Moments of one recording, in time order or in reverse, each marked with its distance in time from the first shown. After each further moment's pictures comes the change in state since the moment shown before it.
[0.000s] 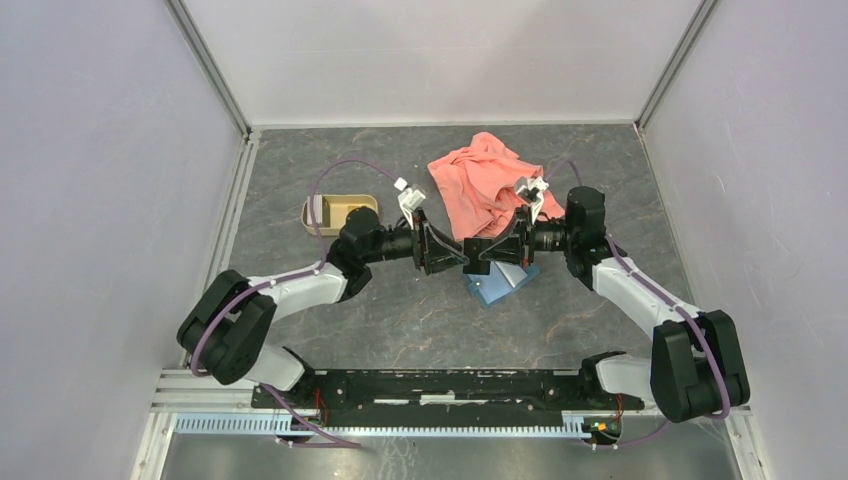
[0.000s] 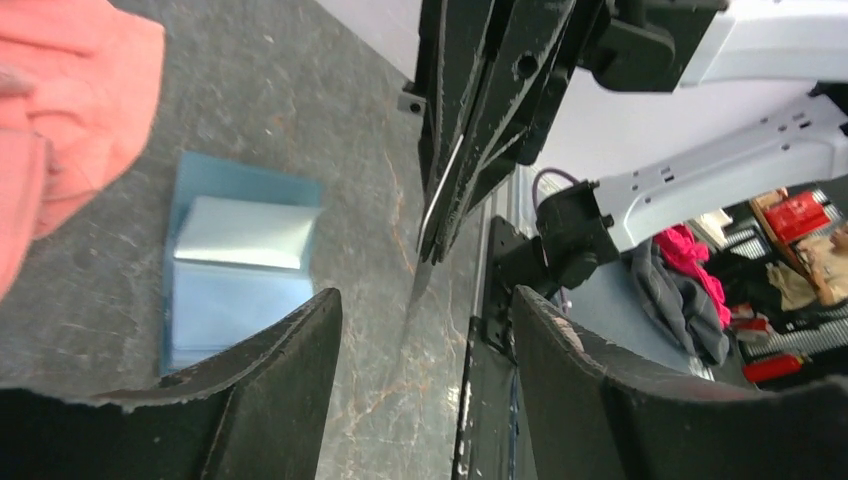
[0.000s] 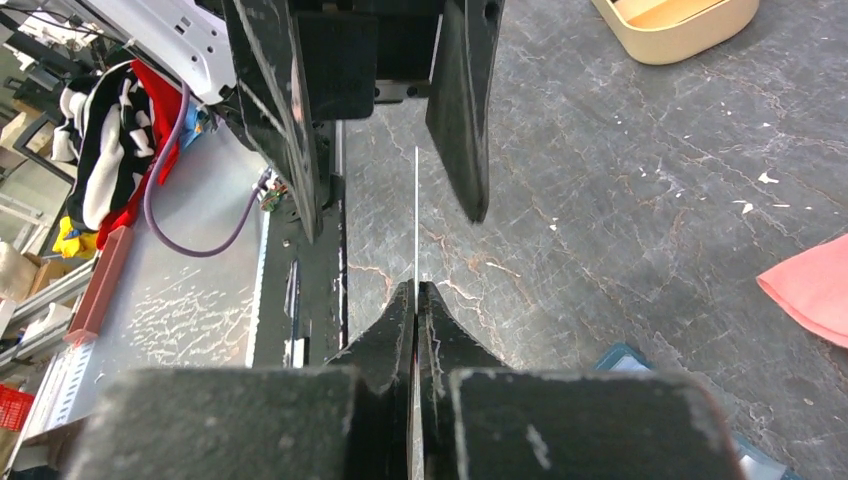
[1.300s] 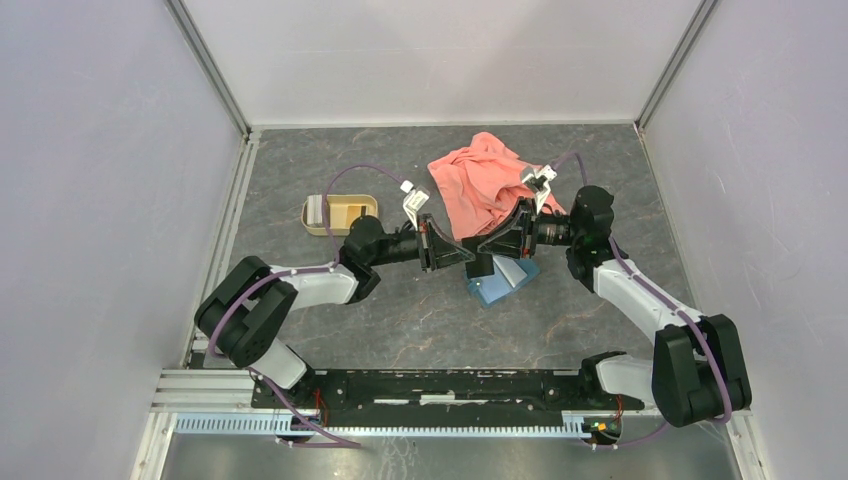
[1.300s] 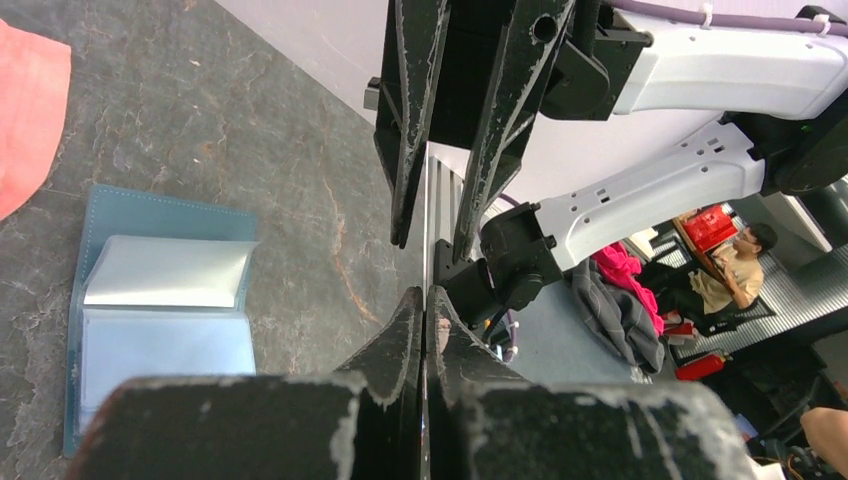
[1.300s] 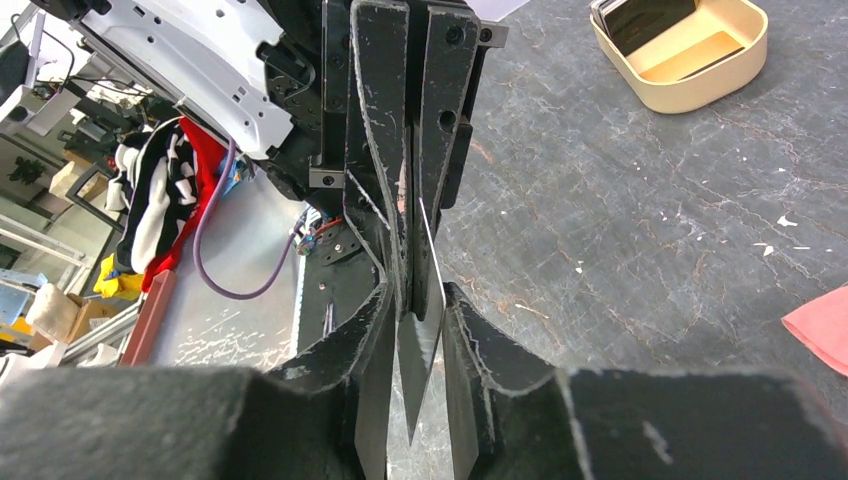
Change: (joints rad) left arm -0.056 0.116 -0.007 0.251 0.015 -0.152; right arm 0.010 -0.016 -0.003 0.217 0.008 0.269
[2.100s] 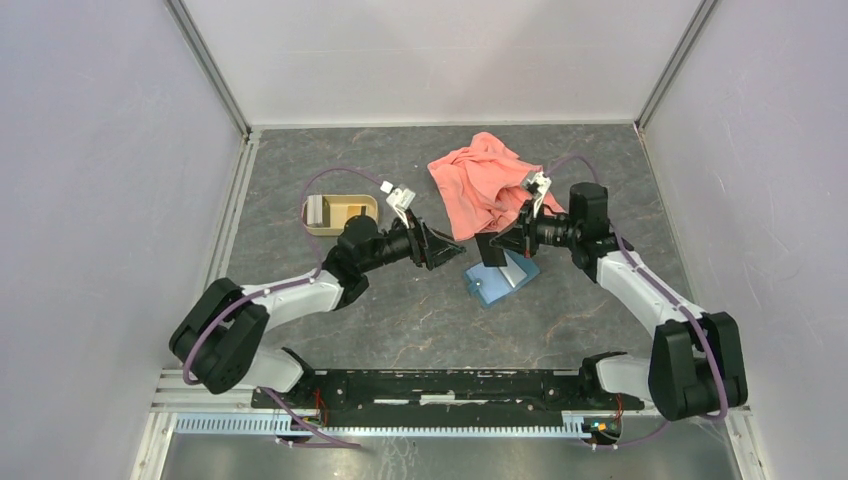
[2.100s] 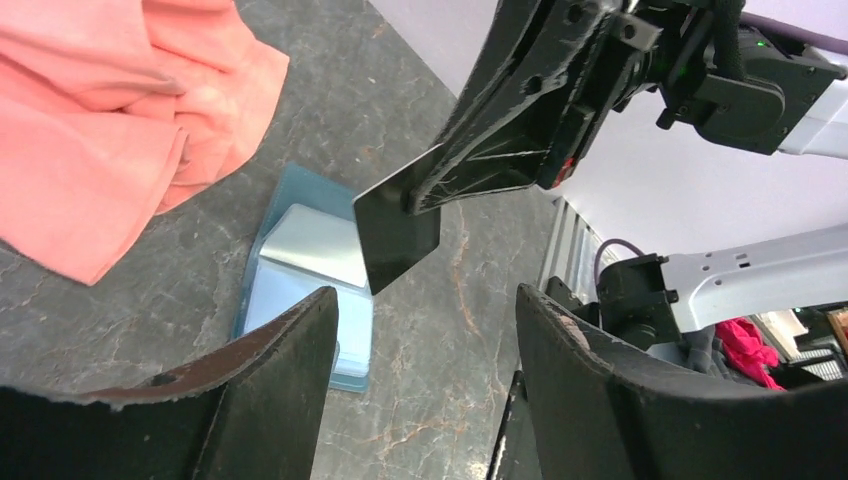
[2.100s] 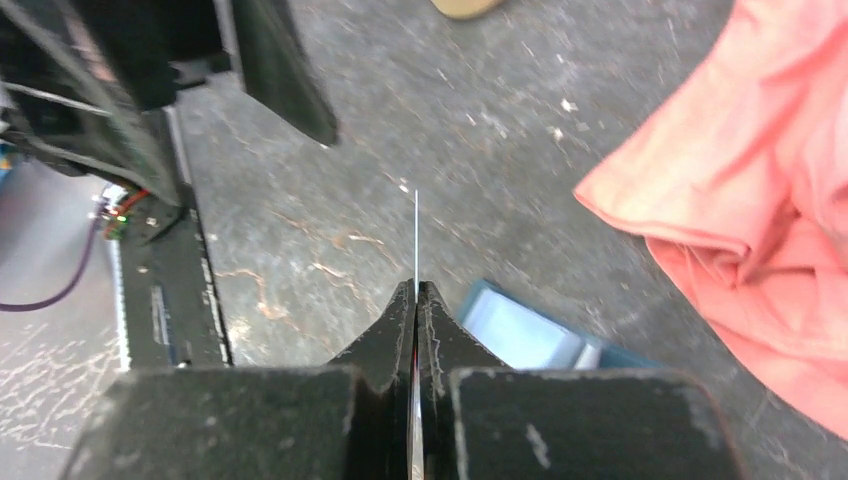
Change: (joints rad) left arm 0.013 -0.162 -0.038 -0.299 -0.275 0.153; right arm -0.054 0.009 0.067 -0.456 0.244 -0.460
